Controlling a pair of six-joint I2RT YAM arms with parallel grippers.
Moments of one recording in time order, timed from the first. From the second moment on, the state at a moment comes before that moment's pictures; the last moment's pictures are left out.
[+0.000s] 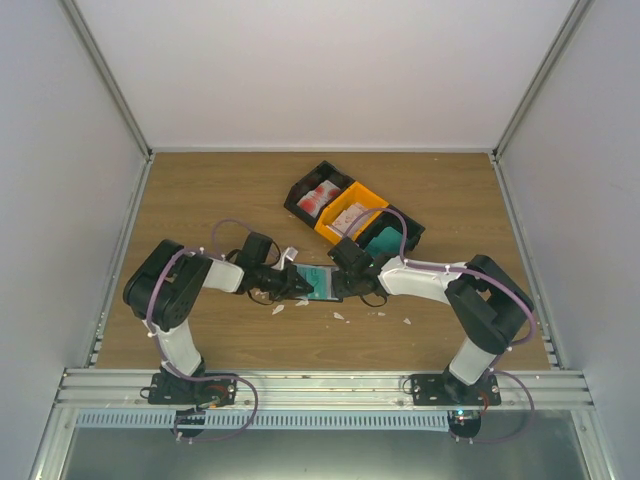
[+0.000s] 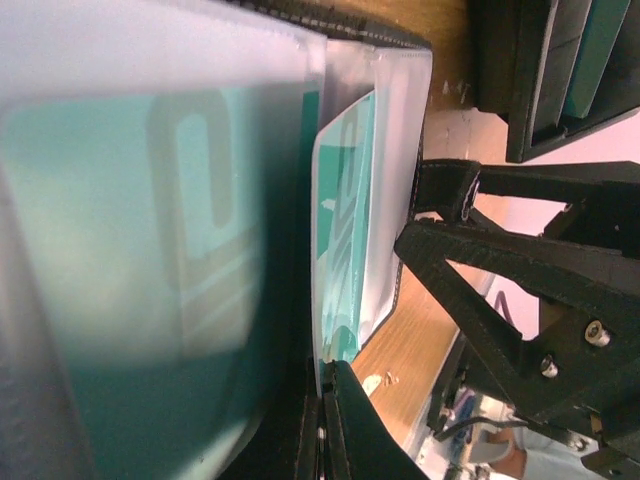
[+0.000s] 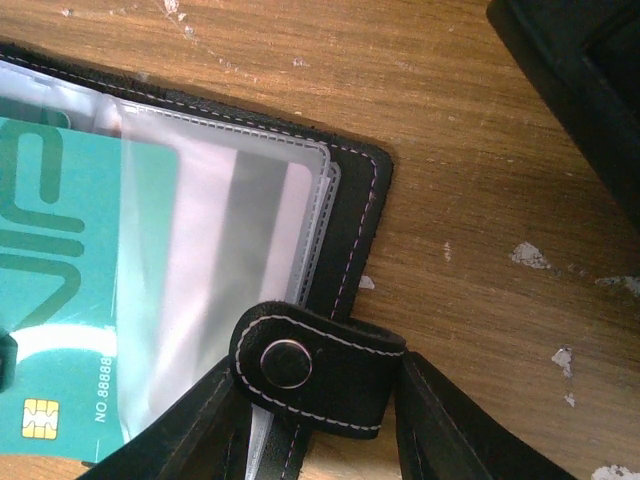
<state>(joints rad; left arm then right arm) -0.43 1.80 0.65 0.21 0.86 -0.77 0.81 1.69 0.90 -0.35 0.10 0.57</state>
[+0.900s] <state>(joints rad) -0.49 1.81 0.67 0.24 0.79 -0.76 0.81 1.69 0.89 -0.33 0.09 0.57</state>
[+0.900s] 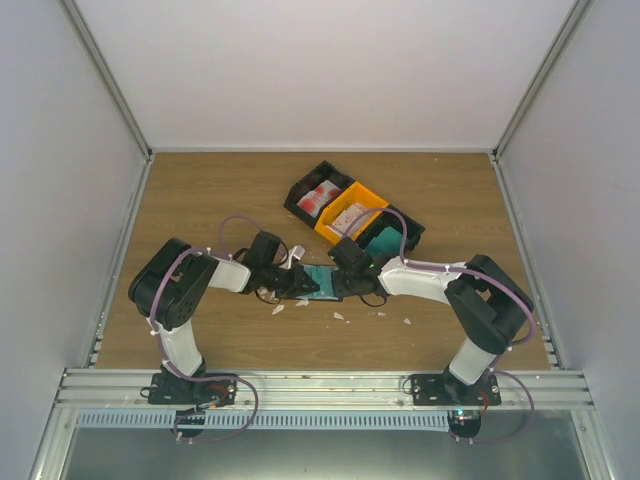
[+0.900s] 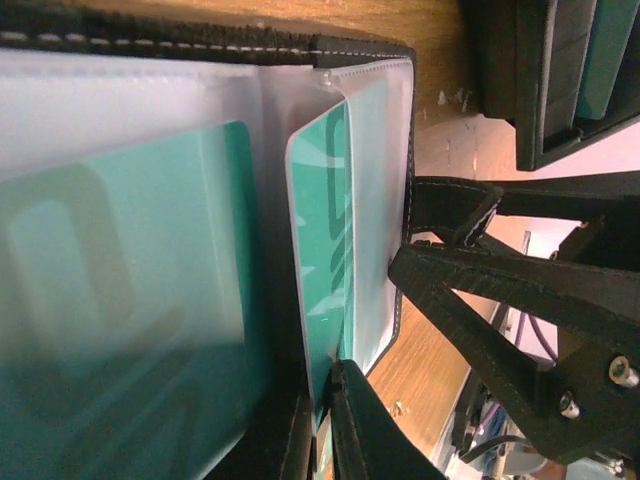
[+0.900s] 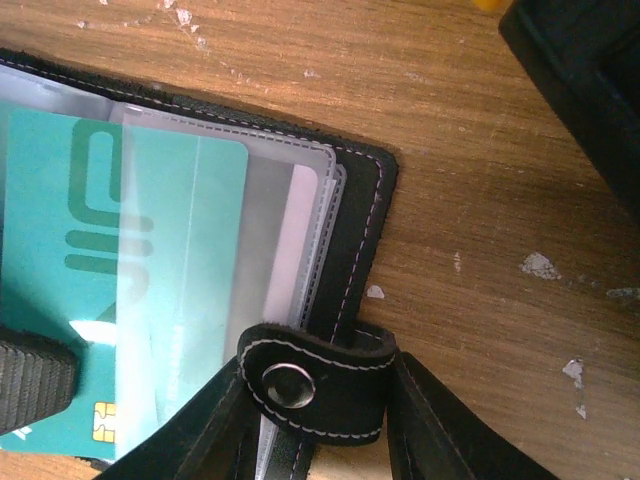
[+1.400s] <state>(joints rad) -0.56 1.81 0.81 0.04 0.70 -0.63 0.81 1.67 0.86 -0.31 0.08 0.57</state>
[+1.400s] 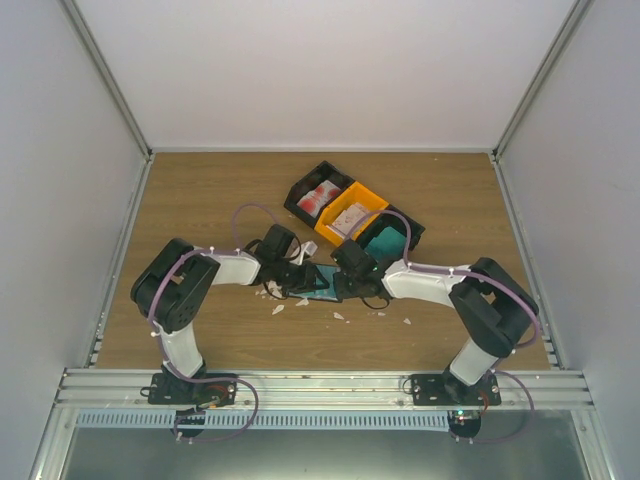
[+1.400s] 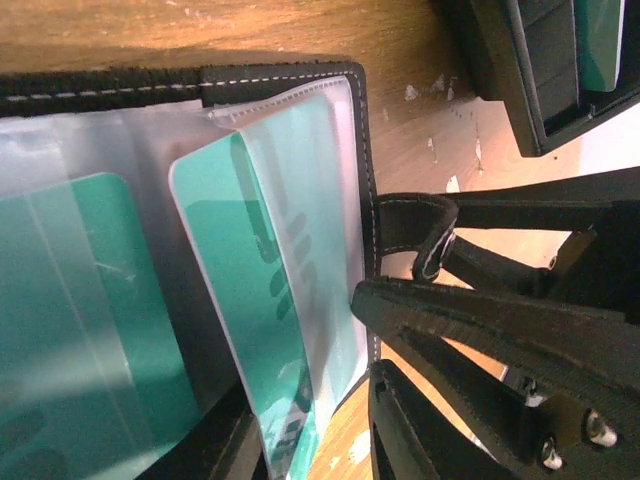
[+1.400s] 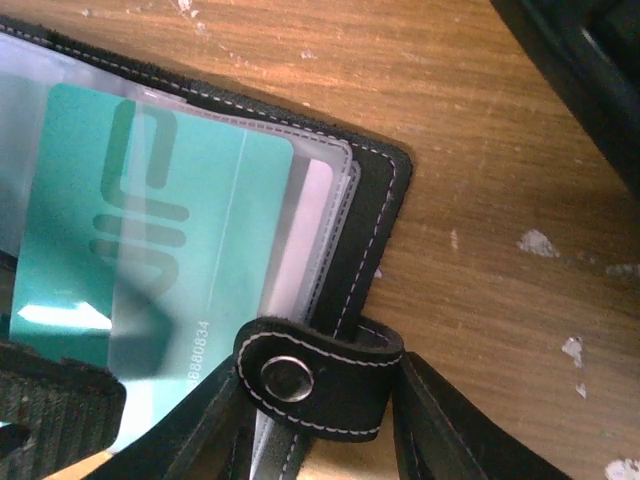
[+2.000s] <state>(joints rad) -0.59 1.74 0.82 -0.10 0.58 -0.54 0.81 1.61 0.82 -0.29 0.05 0.59</state>
